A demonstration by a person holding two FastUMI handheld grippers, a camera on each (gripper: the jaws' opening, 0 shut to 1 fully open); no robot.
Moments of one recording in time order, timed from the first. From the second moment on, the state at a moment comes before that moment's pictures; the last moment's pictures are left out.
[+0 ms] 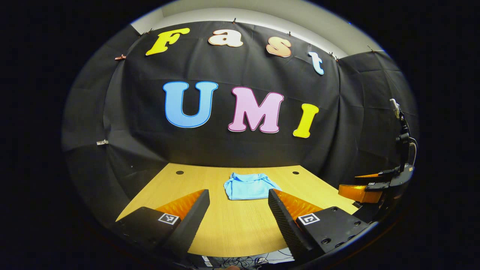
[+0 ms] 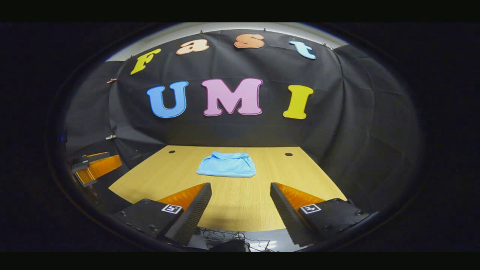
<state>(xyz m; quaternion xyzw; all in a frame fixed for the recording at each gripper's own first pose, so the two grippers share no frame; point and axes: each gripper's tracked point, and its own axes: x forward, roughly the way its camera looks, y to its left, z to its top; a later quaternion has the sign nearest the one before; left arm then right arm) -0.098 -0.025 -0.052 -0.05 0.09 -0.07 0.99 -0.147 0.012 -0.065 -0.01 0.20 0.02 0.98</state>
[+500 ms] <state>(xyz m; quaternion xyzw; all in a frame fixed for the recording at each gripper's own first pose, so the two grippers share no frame) -0.098 -0.032 -0.048 -0.06 0.08 -0.09 0.99 -0.133 0.026 -0.067 0.00 0.19 0.03 0.98</state>
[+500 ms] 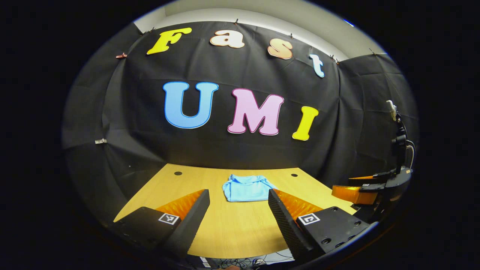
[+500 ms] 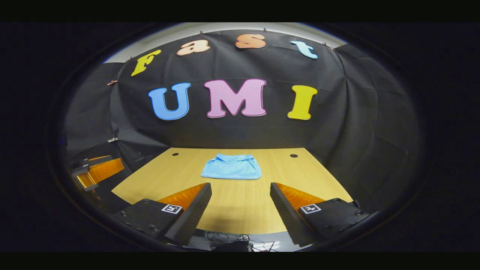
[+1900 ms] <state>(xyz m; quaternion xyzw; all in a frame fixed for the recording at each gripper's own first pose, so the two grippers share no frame) -0.081 -0.046 -0.052 -0.04 0.07 -0.12 0.99 -0.120 0.034 -0.072 -0.01 0.19 0.04 0.98</state>
